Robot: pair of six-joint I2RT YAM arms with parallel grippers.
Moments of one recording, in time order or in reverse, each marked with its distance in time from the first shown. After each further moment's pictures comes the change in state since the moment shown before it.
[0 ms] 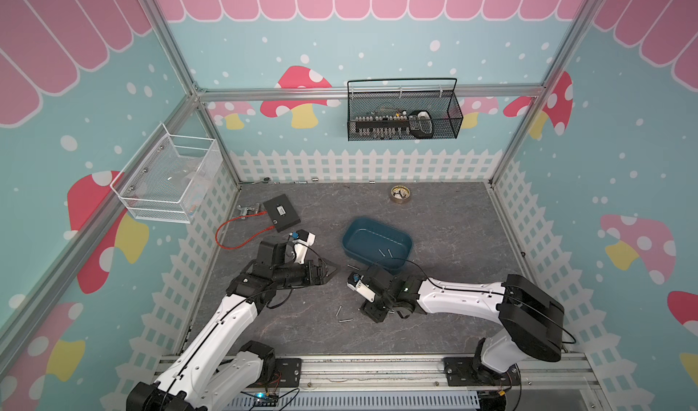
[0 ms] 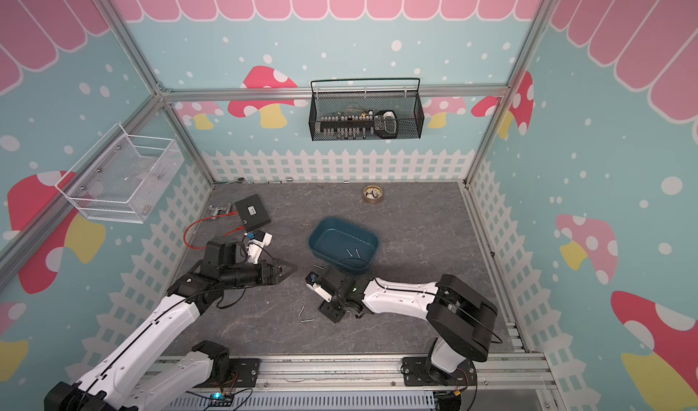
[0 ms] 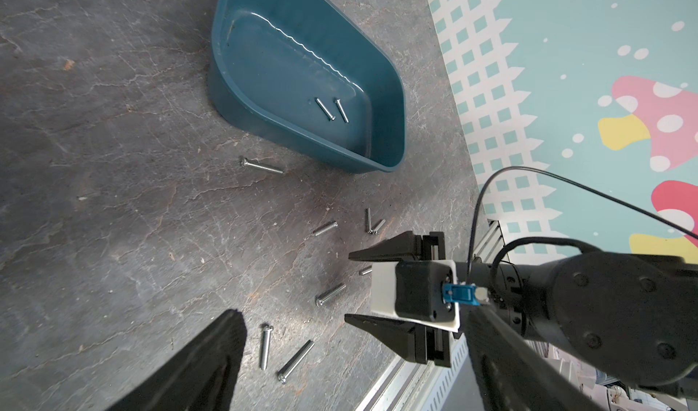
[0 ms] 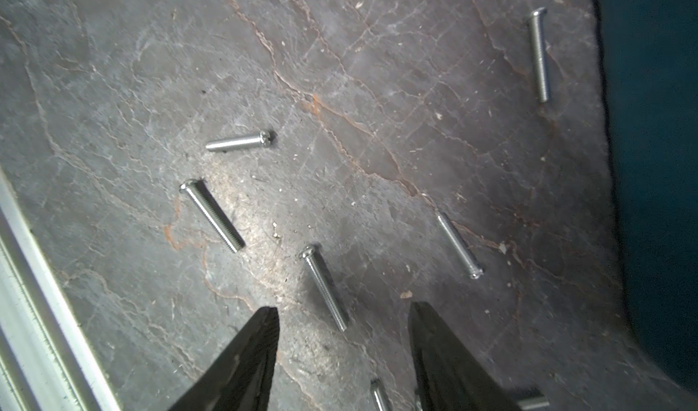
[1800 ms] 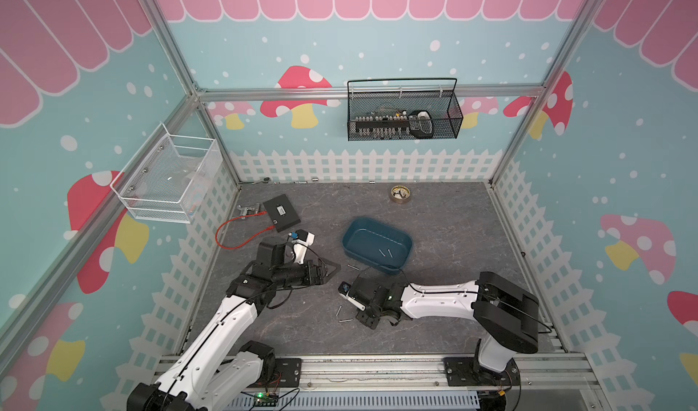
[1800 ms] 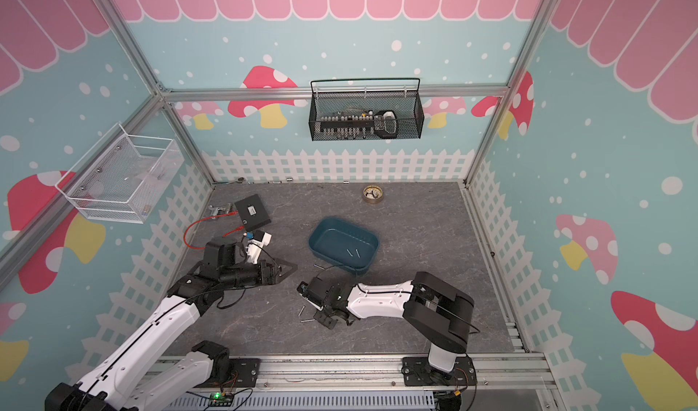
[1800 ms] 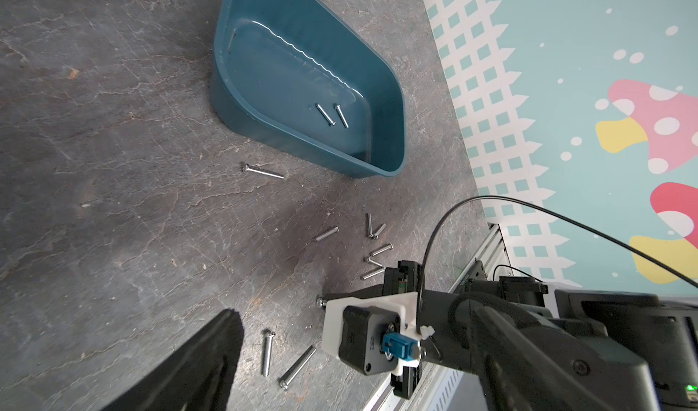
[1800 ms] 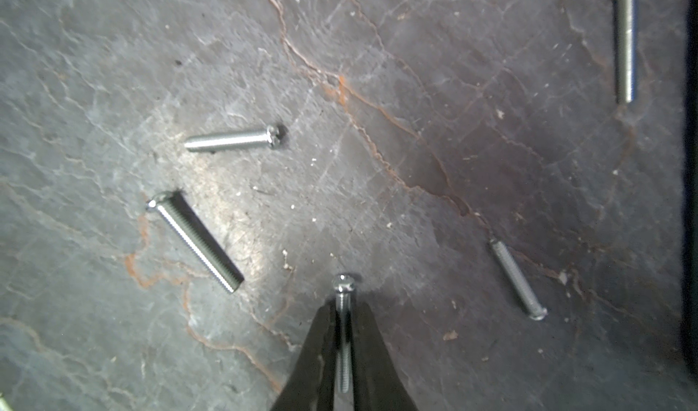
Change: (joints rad) left arm 0.005 -0.006 -0.013 0.019 0.000 0.000; right arm 0.088 0.125 0.056 -0.011 0.117 0.029
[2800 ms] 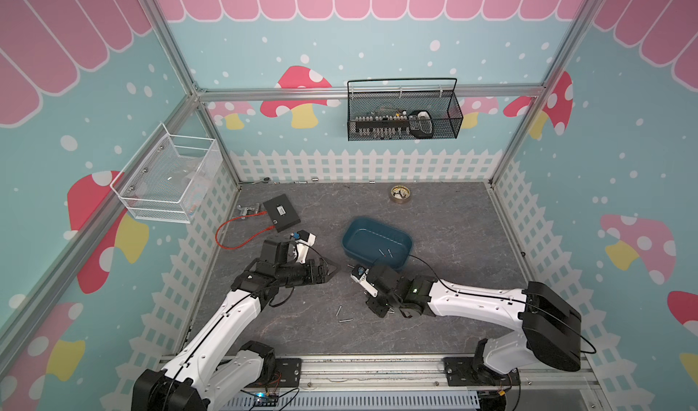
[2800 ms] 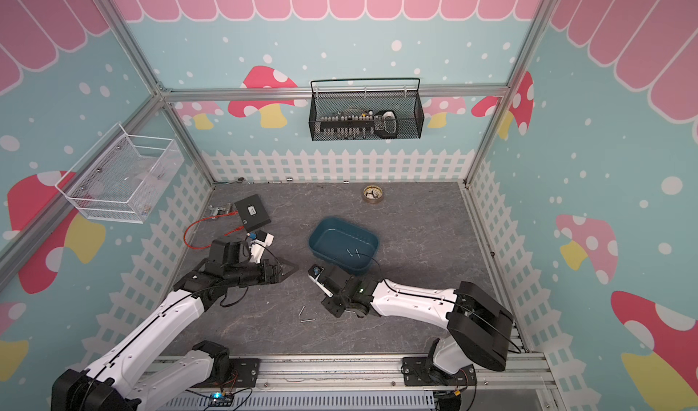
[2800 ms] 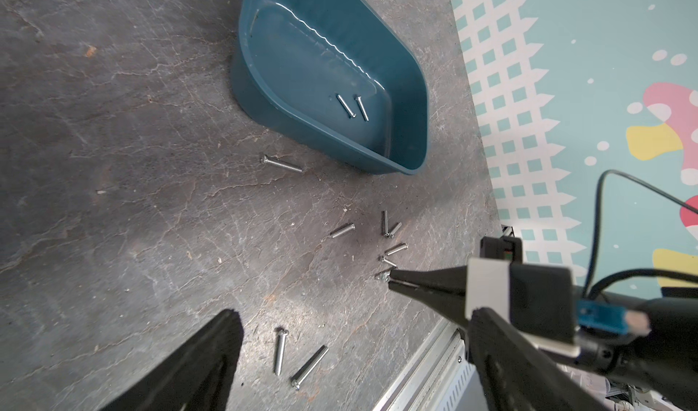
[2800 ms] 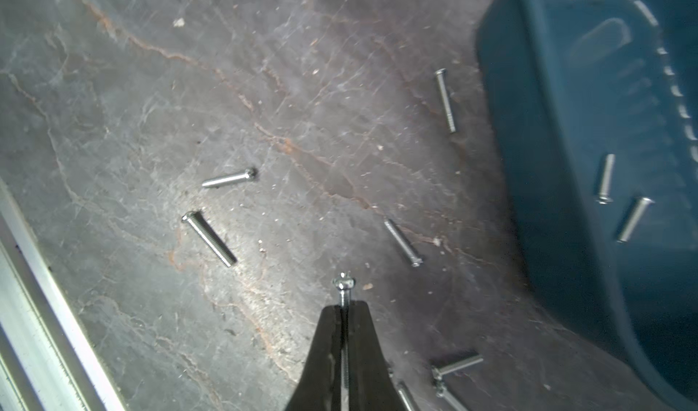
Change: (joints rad) left arm 0.000 0.063 -0.001 0.003 -0.027 0.000; right arm -0.109 -0.264 -0.066 0.003 -0.012 0.023
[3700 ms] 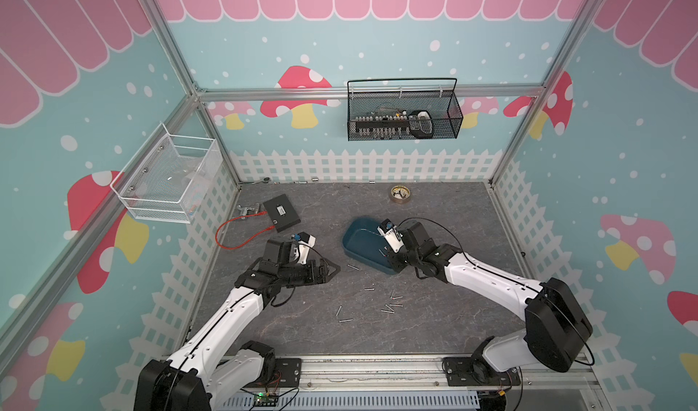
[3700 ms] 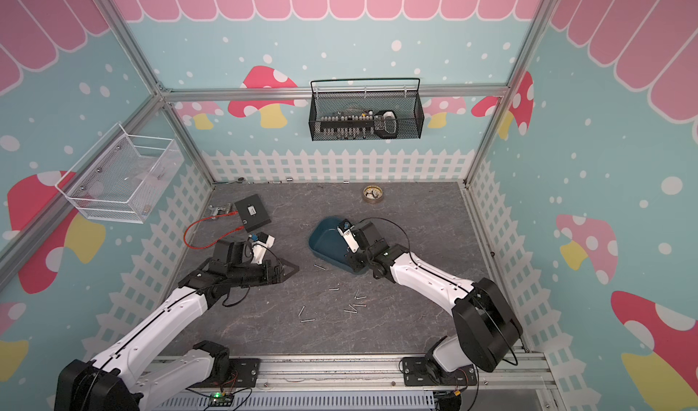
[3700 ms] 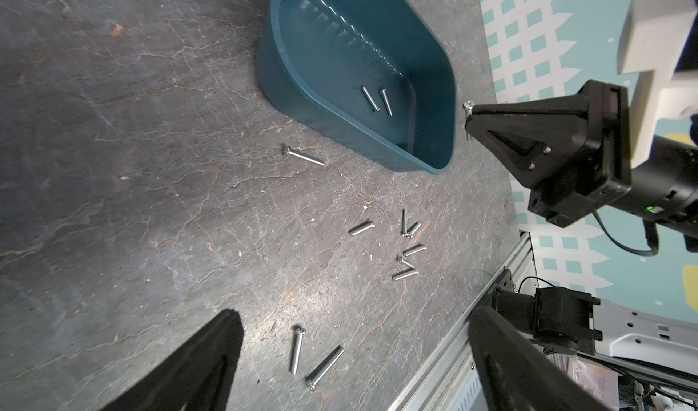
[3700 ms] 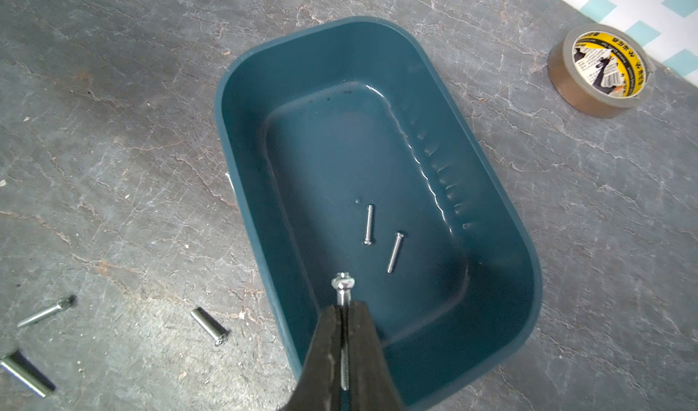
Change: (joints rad) left arm 0.000 0.038 -0.016 0.005 -0.037 -0.001; right arm -0.374 0.022 0.097 0.064 -0.072 -0.151
